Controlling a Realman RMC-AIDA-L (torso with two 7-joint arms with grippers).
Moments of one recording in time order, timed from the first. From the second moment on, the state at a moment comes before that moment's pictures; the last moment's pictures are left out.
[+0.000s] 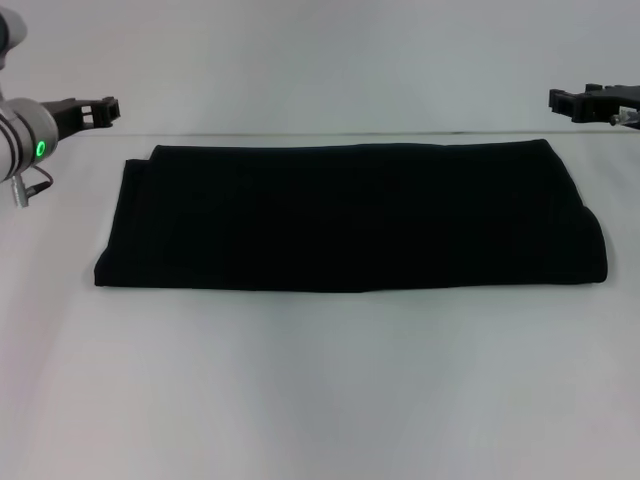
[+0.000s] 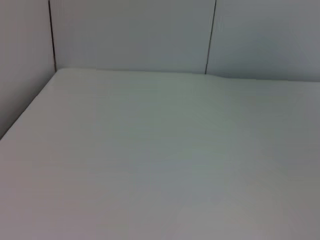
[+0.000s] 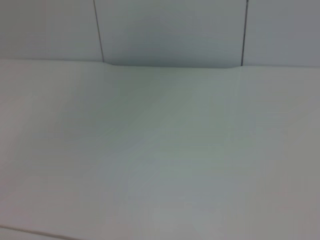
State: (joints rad) left arm -0.91 -2.08 0.38 0.46 2.35 0.34 -1.86; right arm 0.89 1.99 -0.51 -0.42 -2.20 -0.58 1.73
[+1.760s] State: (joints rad) left arm -0.66 -2.03 0.33 0.71 2.53 1.38 -2.87; right arm 0.77 1.95 -0.56 -0.56 -2.11 -1.39 1.77
